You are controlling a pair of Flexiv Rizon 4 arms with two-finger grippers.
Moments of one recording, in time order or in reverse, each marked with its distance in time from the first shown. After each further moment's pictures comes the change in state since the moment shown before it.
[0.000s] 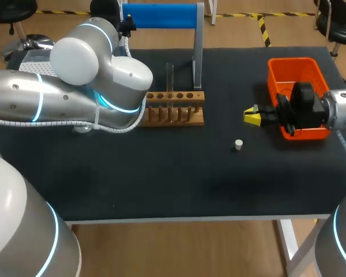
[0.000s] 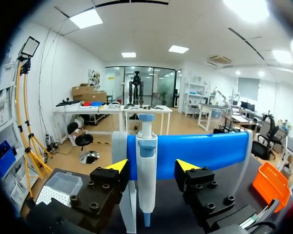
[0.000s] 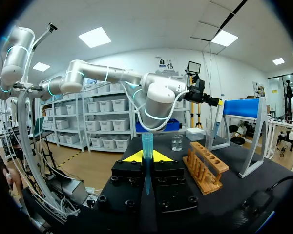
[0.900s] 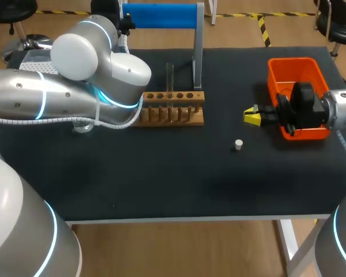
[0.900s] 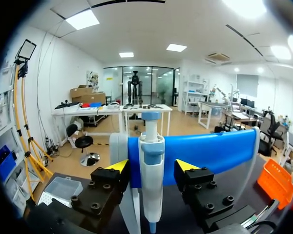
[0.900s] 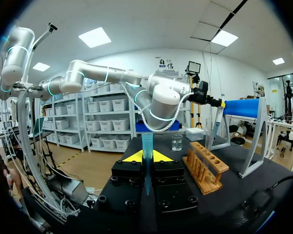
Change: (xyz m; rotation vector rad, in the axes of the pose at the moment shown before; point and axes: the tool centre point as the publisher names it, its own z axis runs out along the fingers) left arm -0.006 0.000 0.020 -0.005 0.003 0.031; right arm 0.000 0.000 0.000 0.000 0.000 0.000
